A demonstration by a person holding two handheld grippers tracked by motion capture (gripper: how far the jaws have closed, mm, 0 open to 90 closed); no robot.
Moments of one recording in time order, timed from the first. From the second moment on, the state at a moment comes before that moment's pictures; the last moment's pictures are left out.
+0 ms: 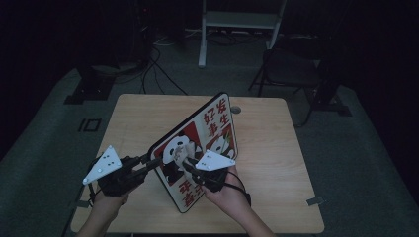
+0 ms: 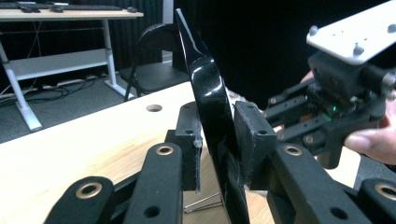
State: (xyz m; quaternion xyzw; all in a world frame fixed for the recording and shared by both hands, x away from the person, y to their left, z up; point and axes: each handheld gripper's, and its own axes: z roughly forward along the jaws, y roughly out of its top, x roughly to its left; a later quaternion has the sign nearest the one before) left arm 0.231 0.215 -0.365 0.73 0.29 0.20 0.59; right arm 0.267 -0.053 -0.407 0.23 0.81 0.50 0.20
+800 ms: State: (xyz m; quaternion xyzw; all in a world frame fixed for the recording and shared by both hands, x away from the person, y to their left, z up) left arm 0.230 0.214 -0.364 0.73 0.28 0.20 0.59; right arm 0.260 -0.072 -0.481 0.27 0.85 0.43 0.14
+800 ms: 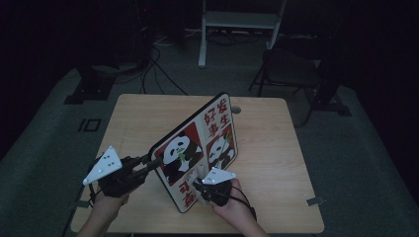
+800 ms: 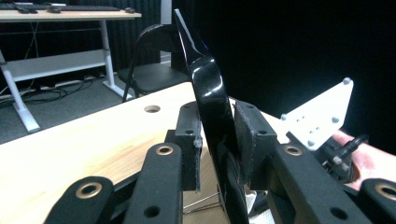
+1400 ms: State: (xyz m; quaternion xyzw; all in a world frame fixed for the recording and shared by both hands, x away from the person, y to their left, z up) left arm 0.230 0.214 -0.363 0.73 0.28 0.20 0.59; right arm 0.260 -0.077 -0.519 0.29 0.87 0.38 0.11
